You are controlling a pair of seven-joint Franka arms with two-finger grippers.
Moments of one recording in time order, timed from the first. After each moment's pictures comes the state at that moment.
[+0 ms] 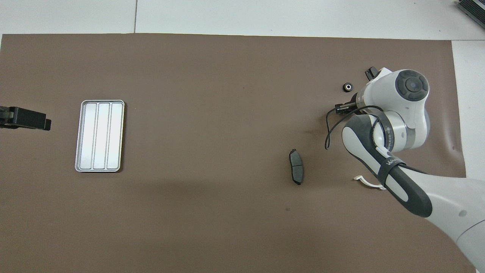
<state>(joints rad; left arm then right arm) 0.06 -0.06 -0.09 -1.59 -0.03 1.57 0.09 -0.06 0.45 0.15 -1.84 -0.14 2.39 0.03</state>
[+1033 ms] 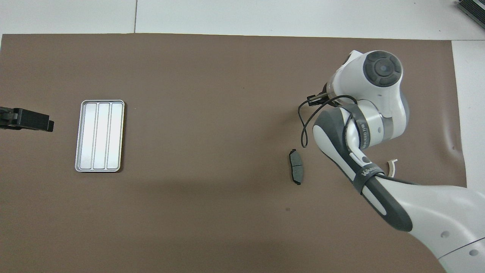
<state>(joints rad) 0.06 -0.06 -0.09 -1.61 -0.03 1.58 0.10 0.12 0.43 0.16 -1.68 -0.14 2.24 0.07</state>
